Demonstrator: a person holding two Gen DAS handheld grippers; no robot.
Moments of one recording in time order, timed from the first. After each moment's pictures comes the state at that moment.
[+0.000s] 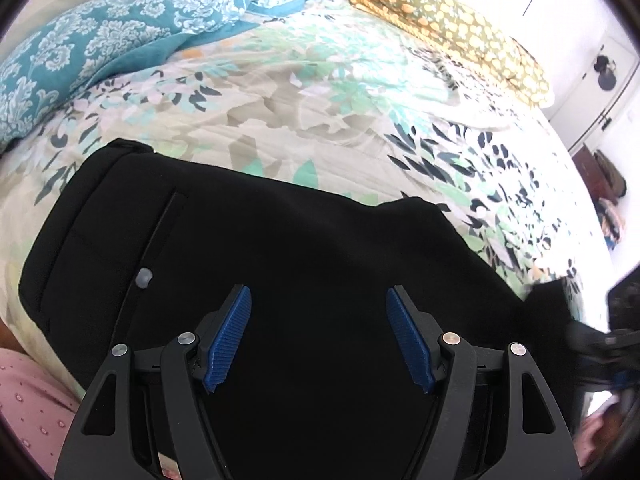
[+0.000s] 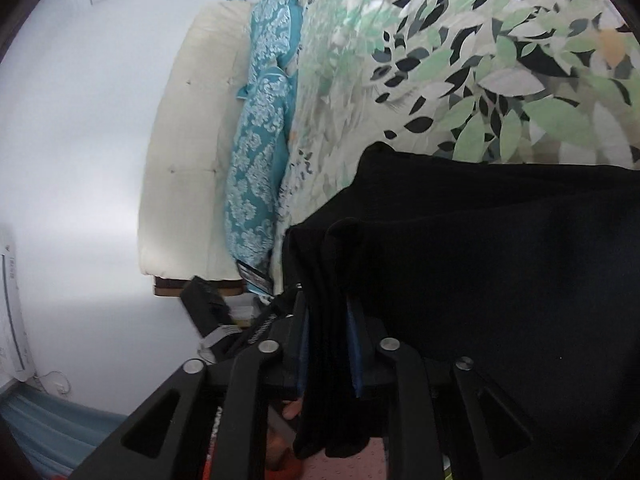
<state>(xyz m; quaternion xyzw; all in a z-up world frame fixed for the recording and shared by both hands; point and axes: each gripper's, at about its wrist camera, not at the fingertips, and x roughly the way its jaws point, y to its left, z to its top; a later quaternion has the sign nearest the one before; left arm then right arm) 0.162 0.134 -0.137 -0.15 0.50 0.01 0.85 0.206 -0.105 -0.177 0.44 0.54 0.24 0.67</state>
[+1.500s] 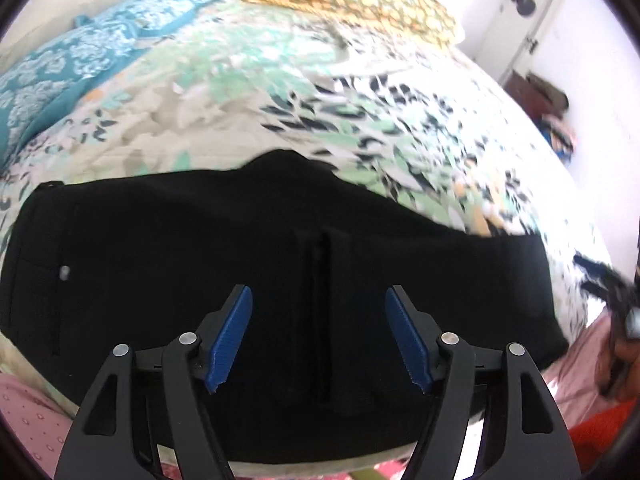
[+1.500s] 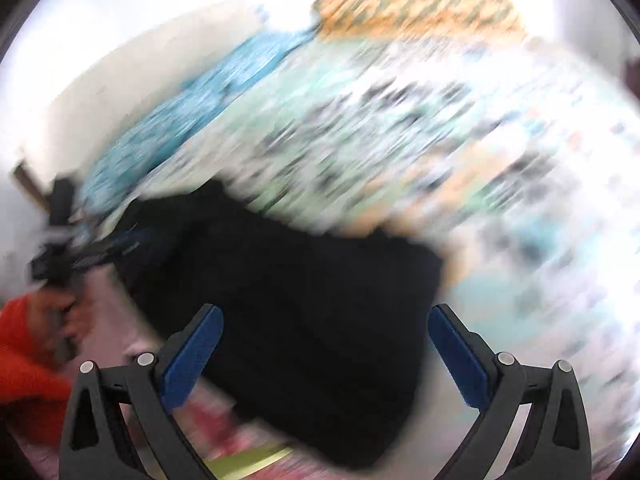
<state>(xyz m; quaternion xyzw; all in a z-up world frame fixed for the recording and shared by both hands) 0.129 0.060 -0.122 -0.06 0.49 -0.12 0.86 0.076 -0.294 -0.115 0.07 0.45 0.01 0.89</state>
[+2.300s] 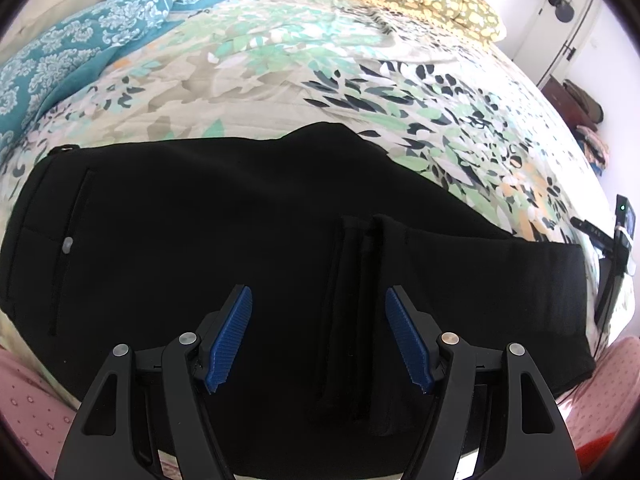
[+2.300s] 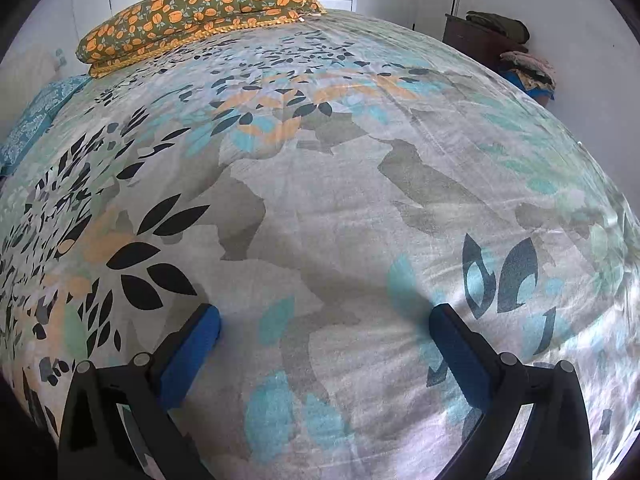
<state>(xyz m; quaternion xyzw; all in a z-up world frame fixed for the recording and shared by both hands) 0.141 0.066 -0.151 -0.06 0.53 -0.06 0.85 0.152 -0.474 -0.197 0.09 0.46 -0.26 0.85</state>
